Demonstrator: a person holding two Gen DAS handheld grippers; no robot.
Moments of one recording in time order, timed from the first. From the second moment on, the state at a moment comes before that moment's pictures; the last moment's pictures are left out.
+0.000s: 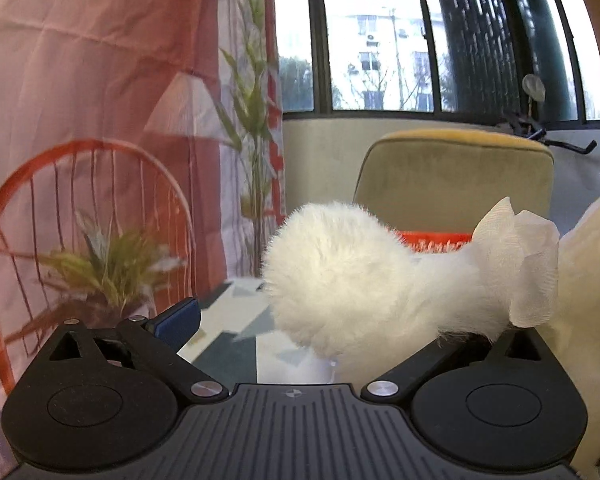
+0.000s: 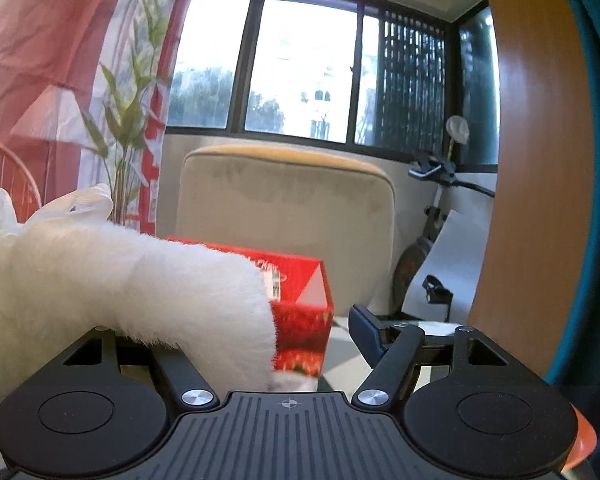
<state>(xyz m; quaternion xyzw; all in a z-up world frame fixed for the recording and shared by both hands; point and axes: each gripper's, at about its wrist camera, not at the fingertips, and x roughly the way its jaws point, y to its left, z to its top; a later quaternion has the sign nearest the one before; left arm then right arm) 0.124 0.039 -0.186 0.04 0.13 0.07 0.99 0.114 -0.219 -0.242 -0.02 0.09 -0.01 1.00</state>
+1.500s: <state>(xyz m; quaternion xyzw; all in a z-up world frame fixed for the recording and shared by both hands) 0.323 0.010 -0.159 0.08 0.21 0.03 0.97 0.317 -0.249 -0.202 -0.07 0.15 0.00 0.99</state>
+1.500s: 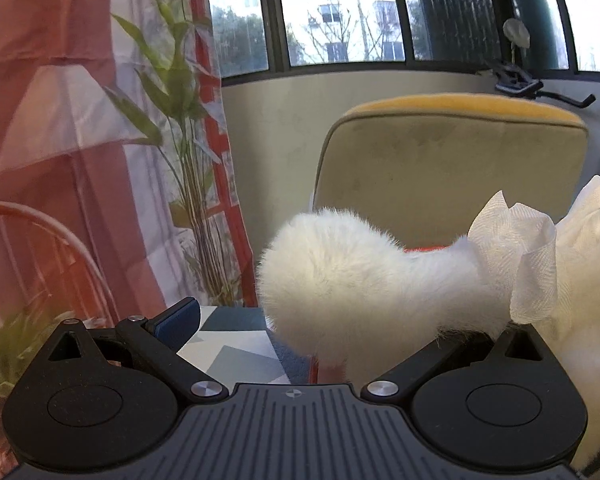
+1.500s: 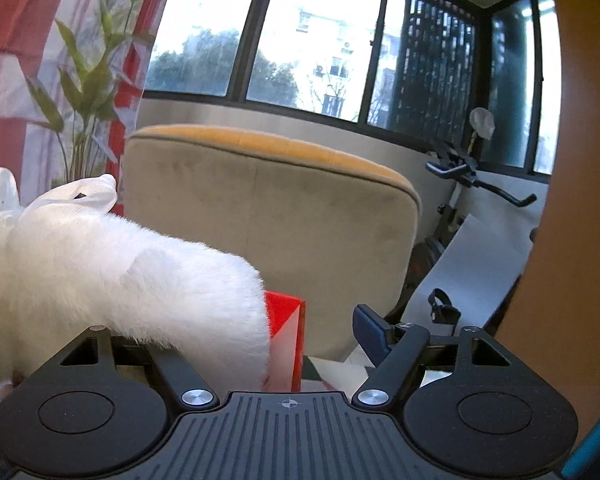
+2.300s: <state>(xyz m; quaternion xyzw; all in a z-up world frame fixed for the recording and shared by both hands) 0.372 0.018 -0.172 0.03 0.26 -0.09 0.96 0.394 -0.232 -0.220 -0.04 0.20 0.09 0.97</state>
